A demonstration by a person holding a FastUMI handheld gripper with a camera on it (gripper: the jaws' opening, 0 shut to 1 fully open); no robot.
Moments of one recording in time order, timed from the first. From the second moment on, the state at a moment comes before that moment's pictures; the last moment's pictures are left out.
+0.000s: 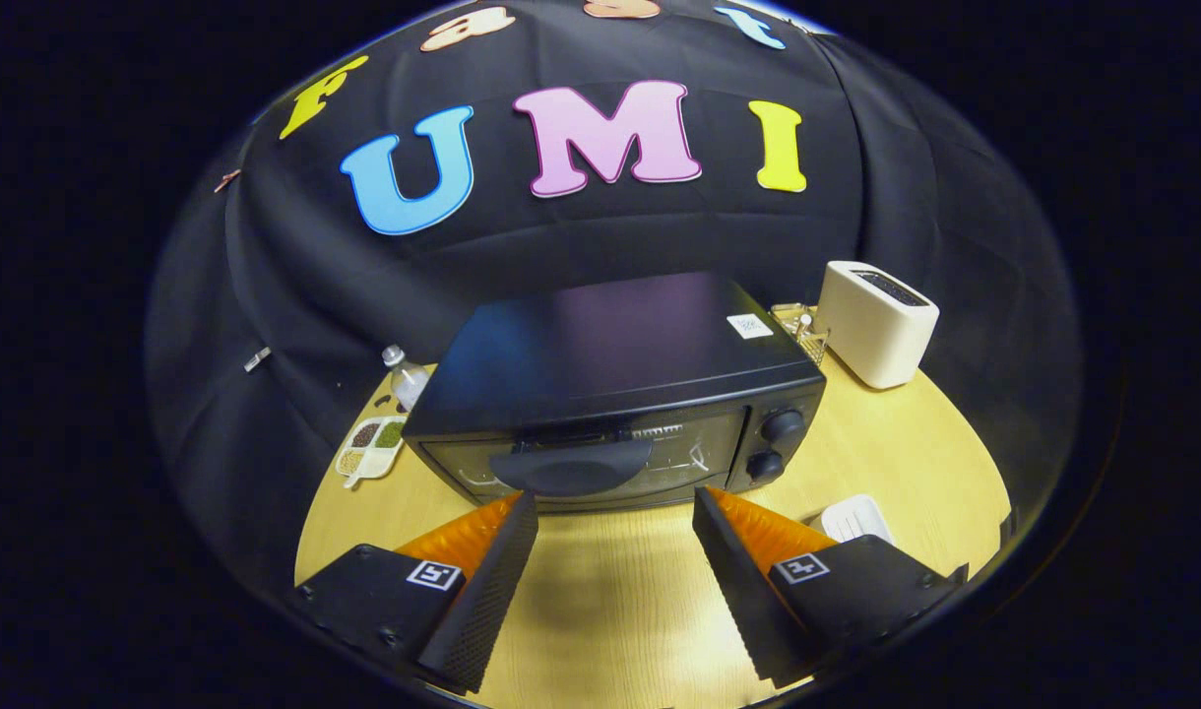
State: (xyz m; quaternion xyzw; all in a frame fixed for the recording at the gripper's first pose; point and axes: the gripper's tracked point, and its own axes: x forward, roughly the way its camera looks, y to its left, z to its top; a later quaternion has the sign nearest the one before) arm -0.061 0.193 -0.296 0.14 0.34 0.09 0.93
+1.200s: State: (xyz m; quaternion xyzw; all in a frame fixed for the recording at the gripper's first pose) arm -0.073 -0.019 -0.041 0.11 0.07 0.08 0.99
